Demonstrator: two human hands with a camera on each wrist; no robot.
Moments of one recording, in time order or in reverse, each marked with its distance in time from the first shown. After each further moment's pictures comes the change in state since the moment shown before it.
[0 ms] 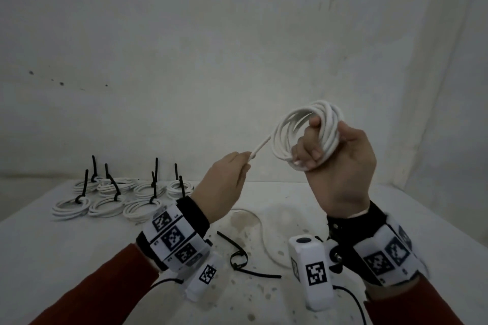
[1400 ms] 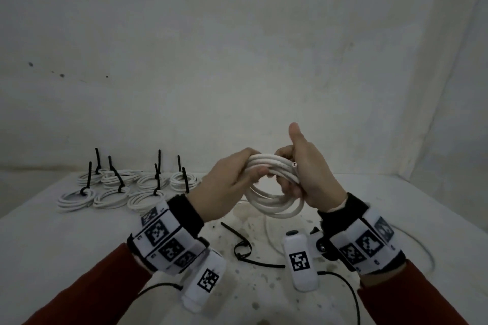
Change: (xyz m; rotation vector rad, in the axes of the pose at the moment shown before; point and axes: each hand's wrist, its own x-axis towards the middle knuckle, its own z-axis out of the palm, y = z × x) left_hand -0.010 0.019 -0.022 -0.385 -0.219 -0.176; right_hand 0.001 0.031 -0.006 -0.835 0.088 0.429
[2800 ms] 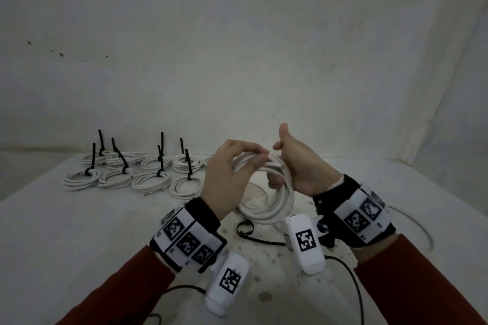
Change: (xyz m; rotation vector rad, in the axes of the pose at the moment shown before) left_hand -0.020 -0.007 0.035 -0.276 0.451 -0.114; right_hand 0.007 0.019 0.012 0.334 -0.115 0.387
